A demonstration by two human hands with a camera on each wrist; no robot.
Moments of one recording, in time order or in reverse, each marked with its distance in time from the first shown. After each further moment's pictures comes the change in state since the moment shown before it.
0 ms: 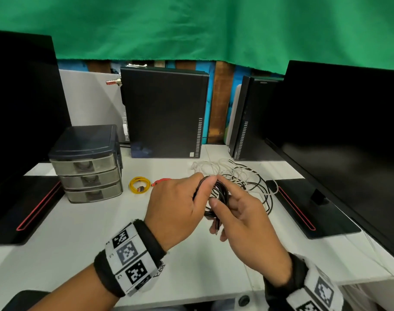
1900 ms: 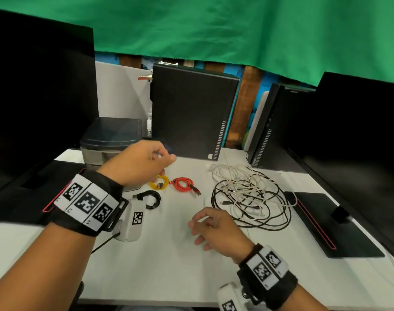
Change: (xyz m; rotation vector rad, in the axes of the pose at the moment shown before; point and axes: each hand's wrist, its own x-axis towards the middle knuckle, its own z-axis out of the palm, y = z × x) left_hand 0.036 -0.105 -0.080 -0.035 -0.458 -0.635; right_hand 0.057 0.076 0.062 -0.072 -0.262 0.382
